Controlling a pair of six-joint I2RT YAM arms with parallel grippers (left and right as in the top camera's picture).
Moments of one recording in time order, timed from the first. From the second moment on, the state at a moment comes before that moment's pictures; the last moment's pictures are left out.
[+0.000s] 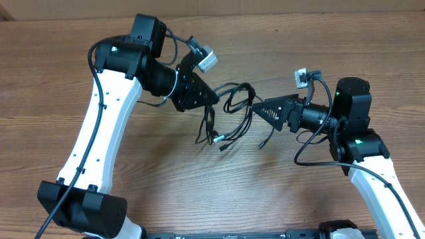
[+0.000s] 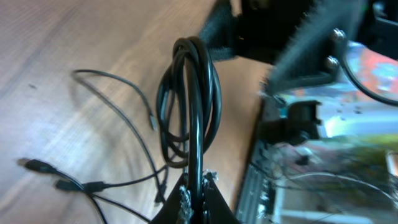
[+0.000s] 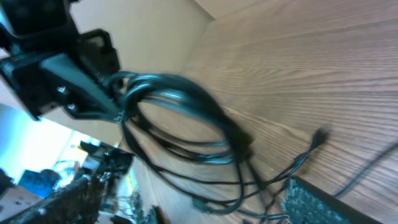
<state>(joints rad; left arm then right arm) -0.25 1.73 1.81 -1.39 0.92 0.52 0.10 1.18 0.82 -0.13 -1.01 0.46</state>
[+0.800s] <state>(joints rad) -0.28 1.73 1.81 -1.47 1.12 0.74 0.10 1.18 0.82 -0.10 -1.25 0.23</state>
